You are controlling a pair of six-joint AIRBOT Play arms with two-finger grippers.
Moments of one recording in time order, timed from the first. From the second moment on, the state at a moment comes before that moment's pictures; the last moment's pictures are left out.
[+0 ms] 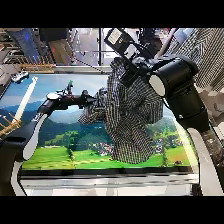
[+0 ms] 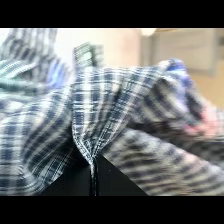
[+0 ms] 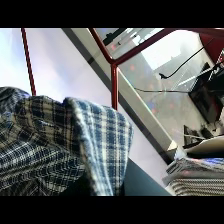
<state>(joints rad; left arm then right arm) -0.10 -2.02 1.78 0.21 -1.01 -1.24 0.59 -1.46 2.02 -1.94 1.06 1.14</state>
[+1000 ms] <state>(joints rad) 0.12 -1.92 1.92 -0.03 -1.10 -1.17 0.59 -1.48 1.91 -1.93 1.44 1.18</state>
